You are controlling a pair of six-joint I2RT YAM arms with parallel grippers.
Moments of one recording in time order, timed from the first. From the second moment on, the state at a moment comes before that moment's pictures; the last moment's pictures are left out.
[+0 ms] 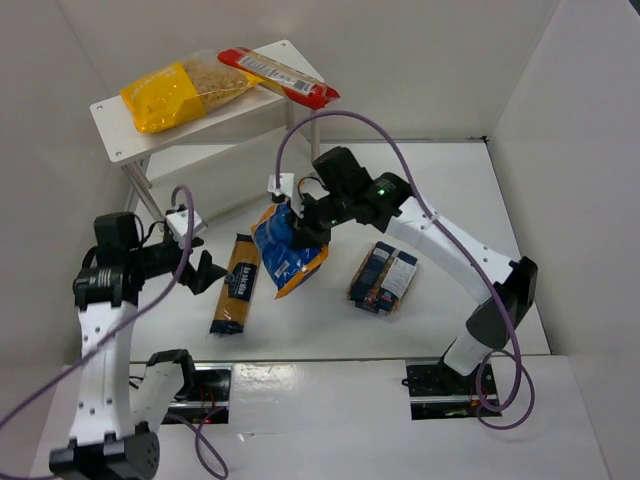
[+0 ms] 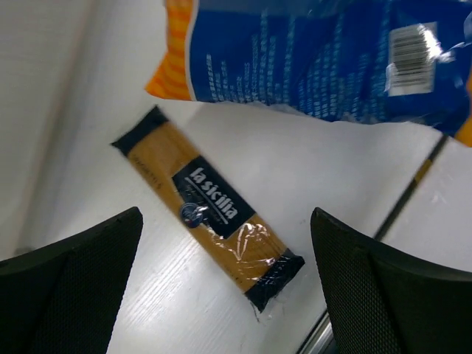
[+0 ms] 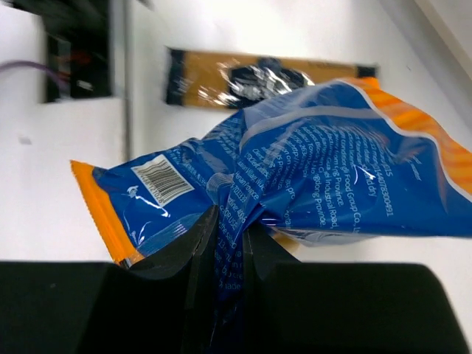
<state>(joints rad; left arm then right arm) 0.16 0.88 1.01 -0.96 0.87 0.65 0.78 1.61 1.70 -0.83 -0.61 -0.44</state>
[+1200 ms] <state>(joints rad) 0.42 0.63 0.94 -0.72 0.24 0.23 1.07 1.86 1.38 0.02 0.75 -1.08</state>
